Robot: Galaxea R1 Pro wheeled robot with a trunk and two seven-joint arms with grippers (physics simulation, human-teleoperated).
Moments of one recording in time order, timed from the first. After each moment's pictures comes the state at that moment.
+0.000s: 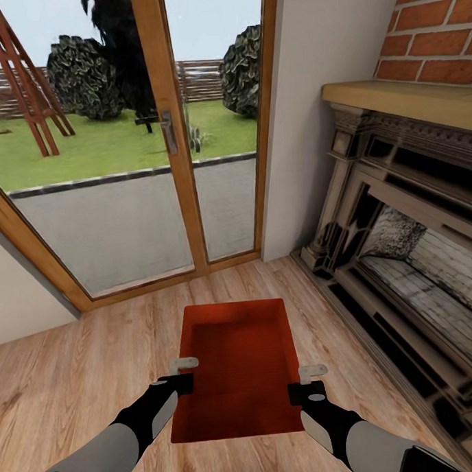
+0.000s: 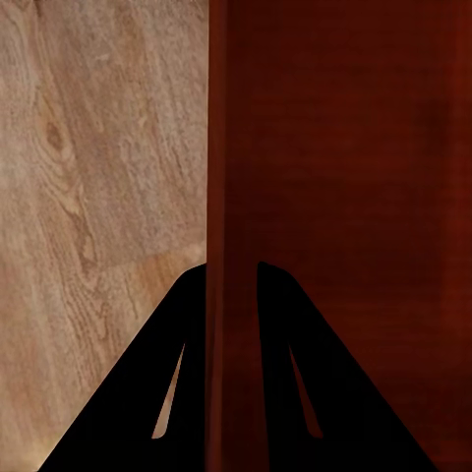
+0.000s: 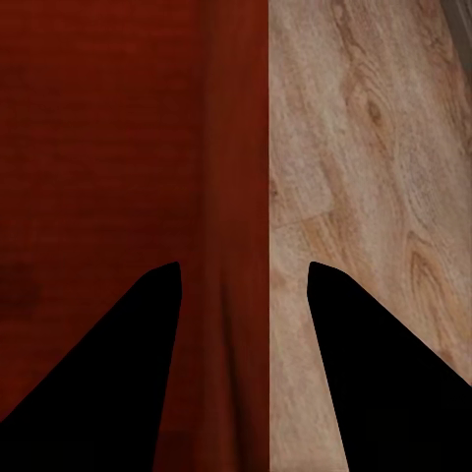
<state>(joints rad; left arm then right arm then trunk) -0.69 -0.05 -0.26 -0.34 0.32 0.19 0.15 -0.71 0.06 0.92 -0.19 -0.81 -0.03 -0.30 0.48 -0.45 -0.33</state>
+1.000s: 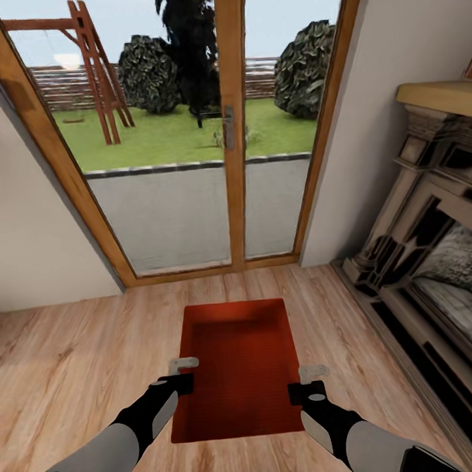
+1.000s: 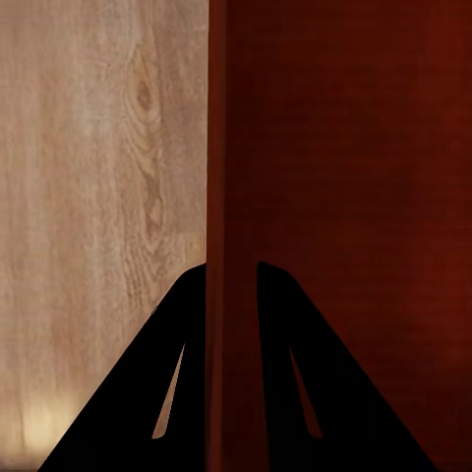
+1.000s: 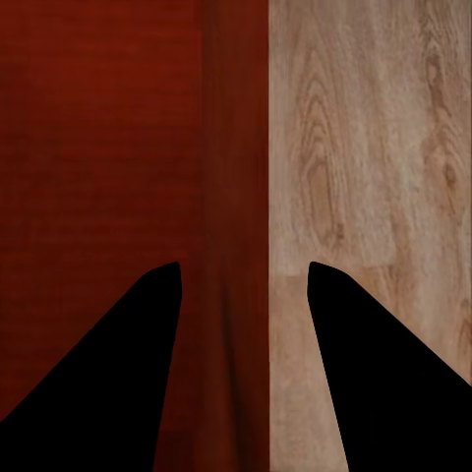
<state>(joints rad) -0.69 -0.05 -0.26 -0.34 0.32 0.19 0.15 -0.71 0.06 0.92 -0.19 -0.81 -0.03 -0.30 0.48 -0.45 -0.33</state>
